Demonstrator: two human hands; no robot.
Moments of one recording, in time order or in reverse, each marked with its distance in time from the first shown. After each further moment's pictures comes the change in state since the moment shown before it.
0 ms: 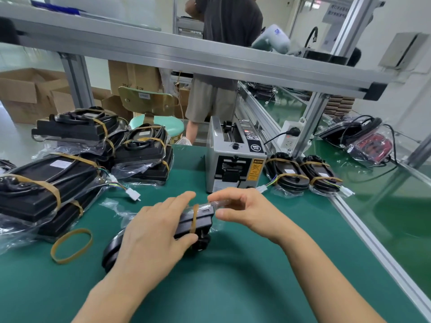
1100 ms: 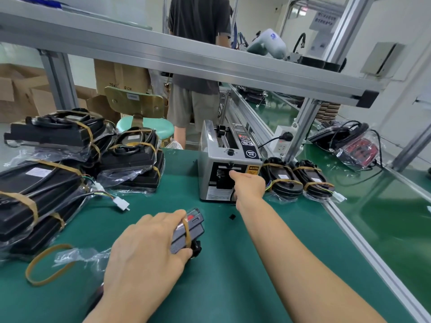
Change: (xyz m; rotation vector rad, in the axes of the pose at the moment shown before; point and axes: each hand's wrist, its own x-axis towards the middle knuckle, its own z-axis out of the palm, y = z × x) left_hand 0.004 0.006 0.001 0.046 0.001 -0.157; right_hand 0.098 0.033 -0.017 0.394 1.032 0.503
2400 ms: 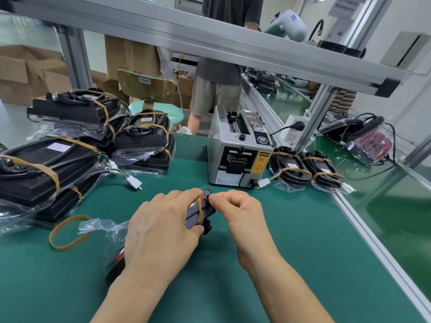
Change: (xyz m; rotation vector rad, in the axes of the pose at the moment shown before) left_hand -0.005 -0.003 0.009 -0.015 0.074 -0.036; right_hand -0.141 0.022 -0.050 -0.096 -0.495 -0.227
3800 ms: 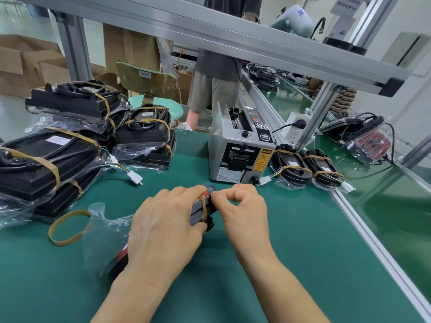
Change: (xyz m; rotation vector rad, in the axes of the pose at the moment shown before) left_hand 0.000 -0.002 0.003 0.024 0.024 0.051; right_hand -0.004 -0.003 0.007 -0.282 0.160 -0.100
